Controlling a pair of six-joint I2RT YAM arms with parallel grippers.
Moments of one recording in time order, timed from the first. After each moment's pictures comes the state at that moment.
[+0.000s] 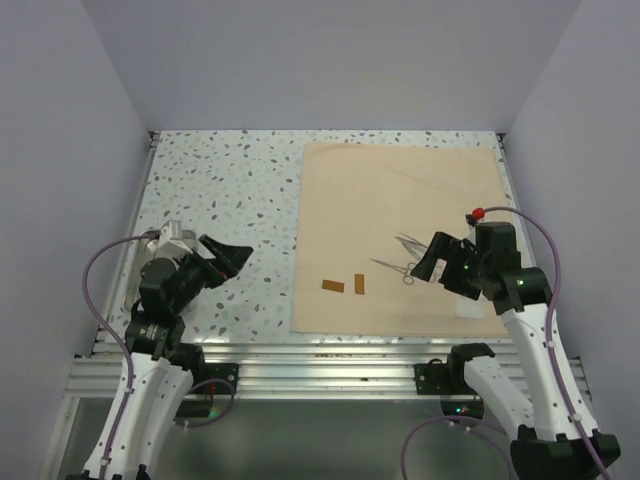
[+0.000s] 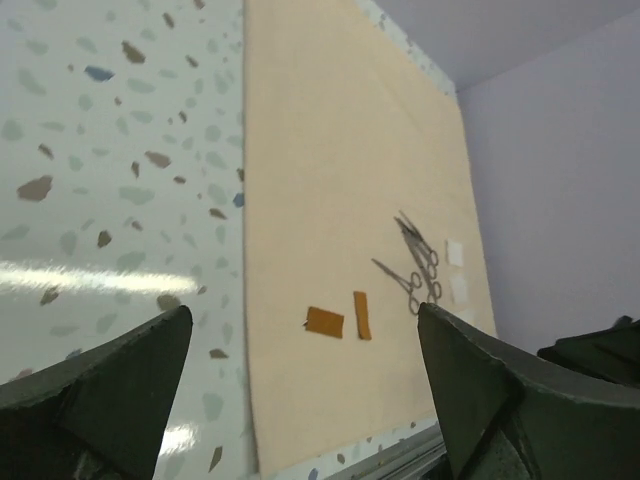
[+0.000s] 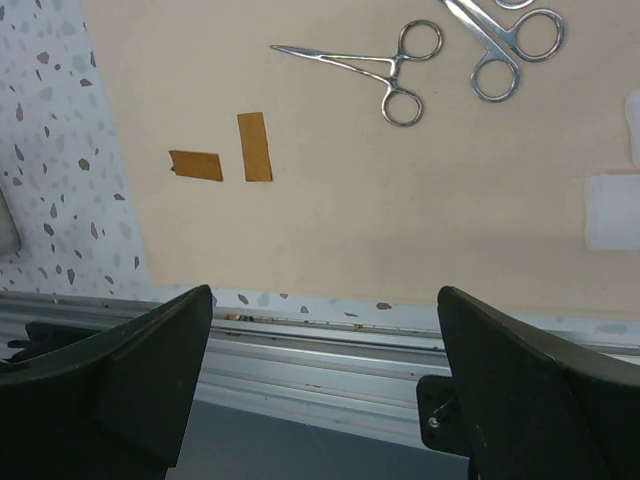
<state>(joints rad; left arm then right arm) -0.11 0.39 0.41 -0.22 0.31 -0.82 0.12 0.77 0.87 -1.00 -0.21 0.51</state>
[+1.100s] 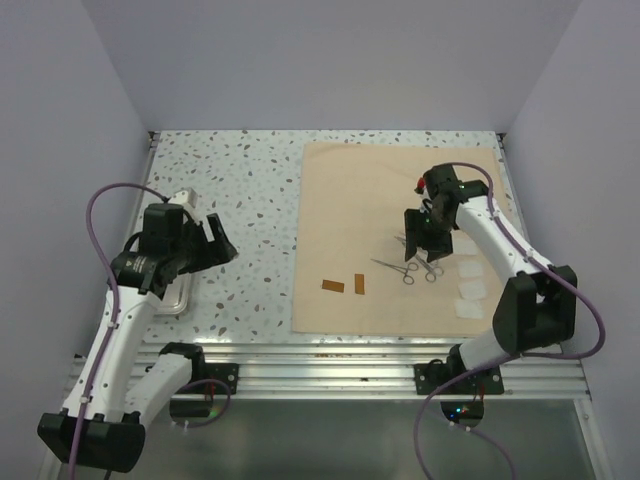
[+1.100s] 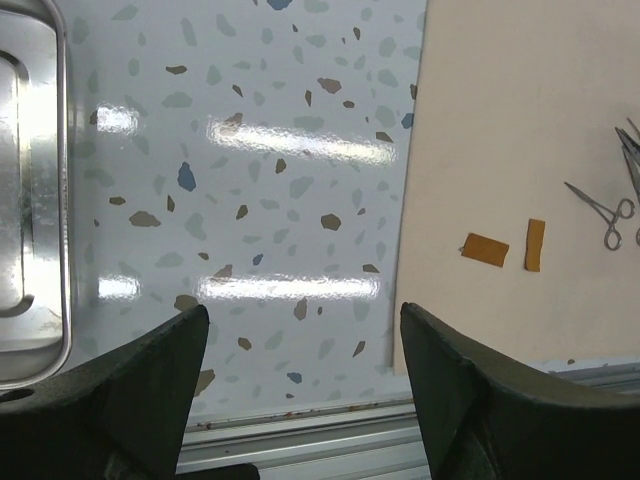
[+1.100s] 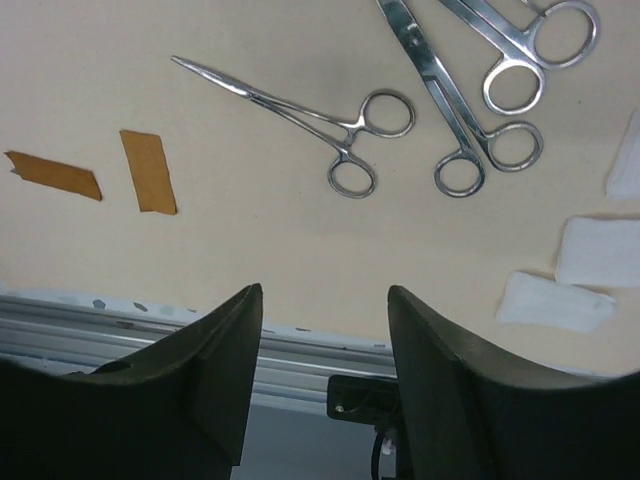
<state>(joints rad) -0.13 0.87 0.96 -0.89 0.11 -0.42 0.21 1.50 1.24 -1.08 -0.09 0.25</state>
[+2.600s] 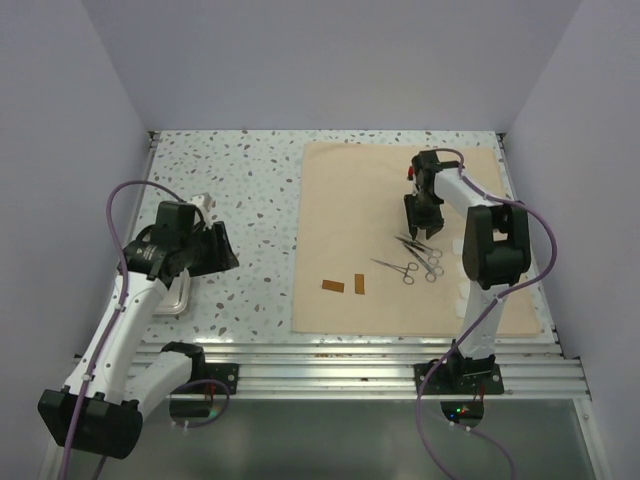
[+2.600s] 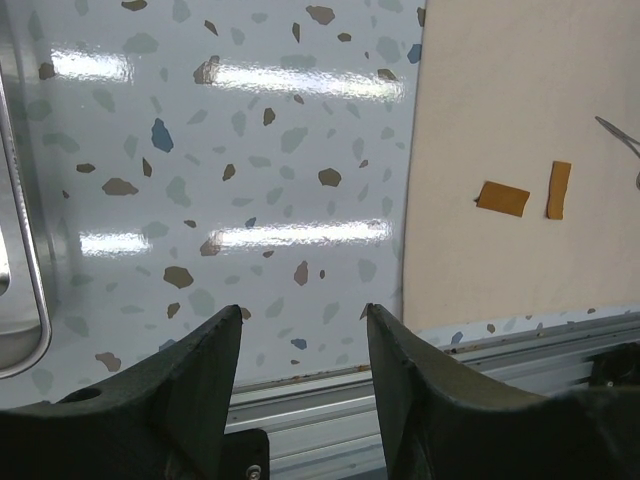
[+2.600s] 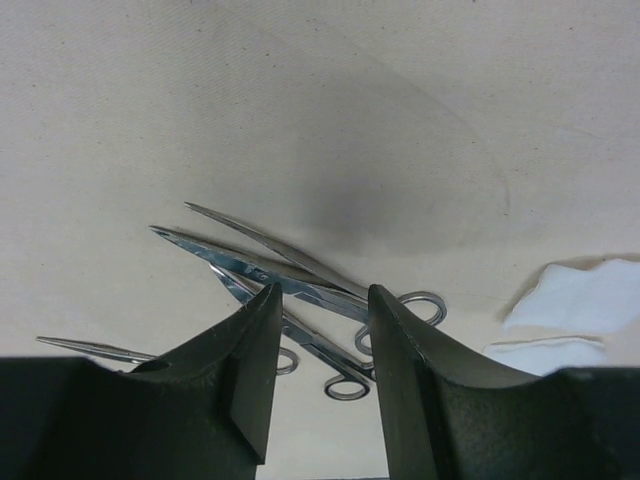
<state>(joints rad) -0.17 0.96 0.96 -0.94 0.15 -0.38 0.15 2.01 1.51 -0.92 0.09 0.09</state>
